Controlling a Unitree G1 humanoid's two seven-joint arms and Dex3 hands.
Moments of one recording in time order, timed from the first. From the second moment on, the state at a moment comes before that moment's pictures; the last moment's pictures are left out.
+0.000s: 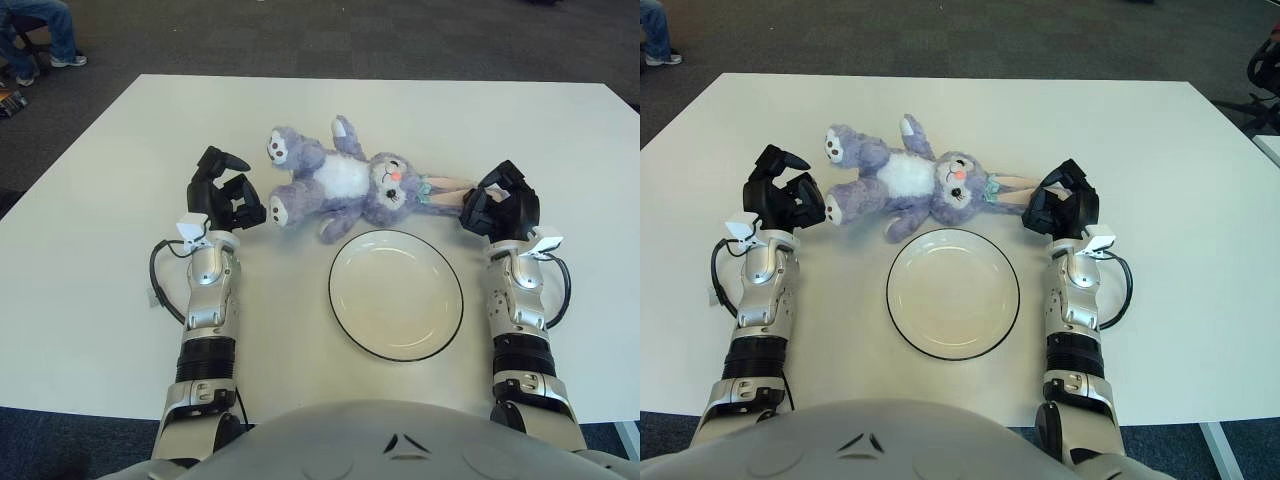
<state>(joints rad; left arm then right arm) -0.11 -0.03 0.15 0.12 -0.10 -0.32 0.09 -0.16 -0.07 -0.26 0.27 0.21 -0.31 0.04</state>
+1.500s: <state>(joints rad) -0.11 -0.04 0.15 0.12 -0.09 -0.32 0.10 -0.16 -0.07 -0.26 0.26 0.21 -0.27 0.01</state>
